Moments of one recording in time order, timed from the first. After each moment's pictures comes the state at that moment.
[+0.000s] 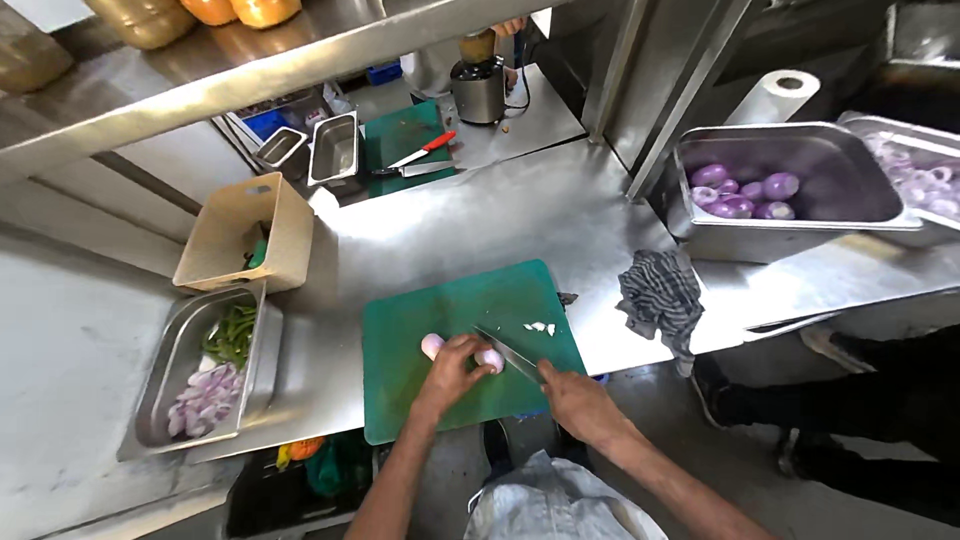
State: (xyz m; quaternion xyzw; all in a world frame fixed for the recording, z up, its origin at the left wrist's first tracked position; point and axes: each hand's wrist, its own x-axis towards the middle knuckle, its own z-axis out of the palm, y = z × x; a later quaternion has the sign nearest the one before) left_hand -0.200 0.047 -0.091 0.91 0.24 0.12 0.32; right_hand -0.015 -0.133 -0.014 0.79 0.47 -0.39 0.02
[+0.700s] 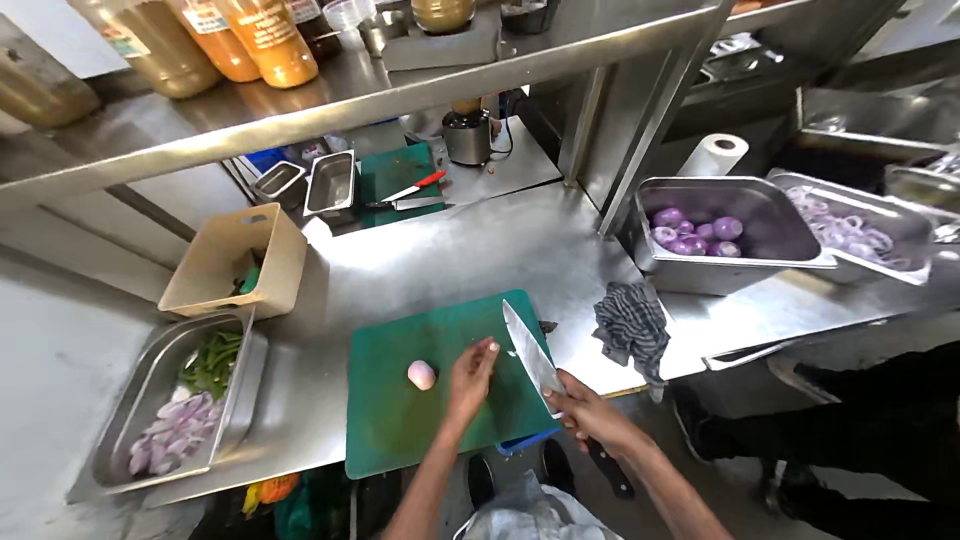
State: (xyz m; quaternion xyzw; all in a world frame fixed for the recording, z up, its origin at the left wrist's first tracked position) left_hand -0.127 0.008 -0.052 0.64 0.40 0.21 0.62; right_hand 0.038 -0.168 -0.031 0.65 0.22 -0.61 -0.40
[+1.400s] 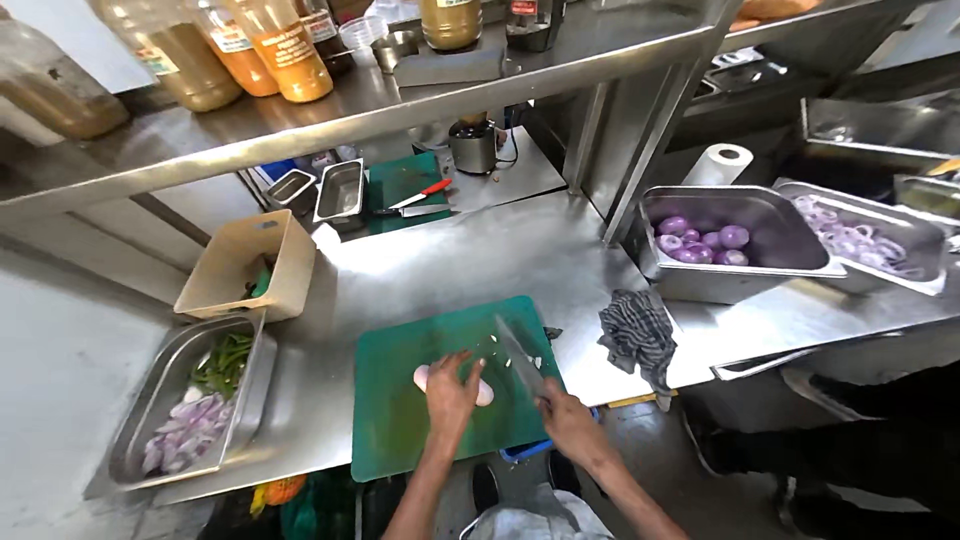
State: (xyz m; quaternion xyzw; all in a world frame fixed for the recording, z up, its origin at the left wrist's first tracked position) left_hand -0.161 0.019 -0.057 0.82 0.47 0.19 0.27; right_hand -0.001 -0.141 -0.044 0.83 0.38 -0.38 -0.16
